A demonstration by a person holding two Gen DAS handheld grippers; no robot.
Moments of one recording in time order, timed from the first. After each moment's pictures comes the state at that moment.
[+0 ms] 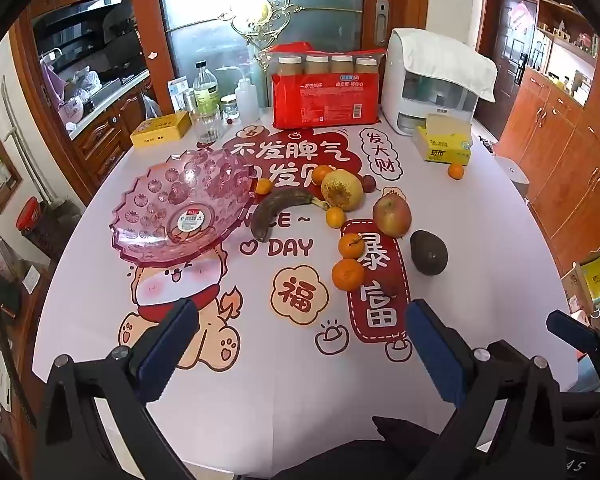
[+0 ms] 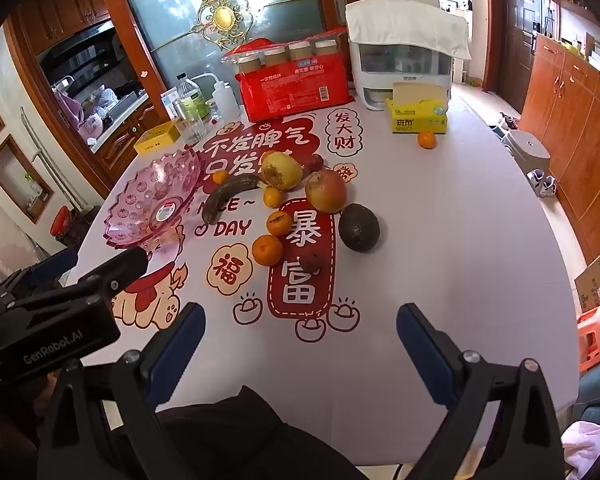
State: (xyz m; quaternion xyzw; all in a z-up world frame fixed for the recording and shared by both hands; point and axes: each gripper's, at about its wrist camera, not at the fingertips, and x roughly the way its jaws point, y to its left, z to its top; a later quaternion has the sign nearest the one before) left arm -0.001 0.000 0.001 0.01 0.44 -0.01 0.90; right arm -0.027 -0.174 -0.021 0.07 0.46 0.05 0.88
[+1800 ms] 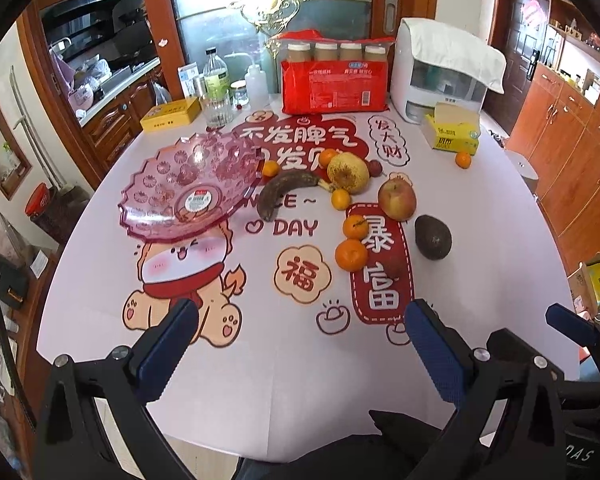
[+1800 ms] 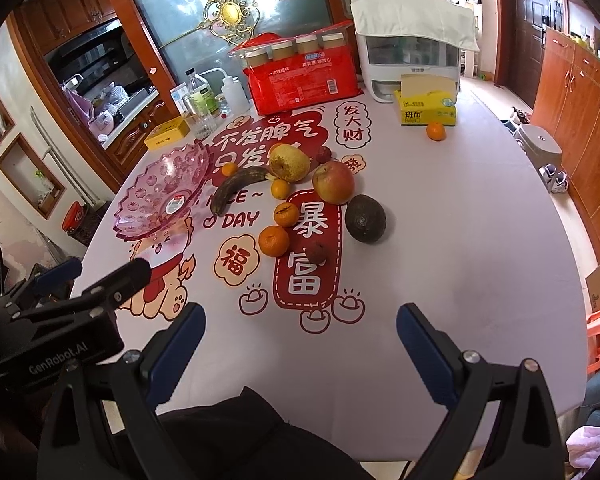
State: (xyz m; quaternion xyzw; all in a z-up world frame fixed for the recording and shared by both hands) left arm -0.016 0.002 -0.012 0.01 0.46 0.01 0.89; right arm -0.029 -0.184 -0.024 0.08 0.47 0.08 0.88
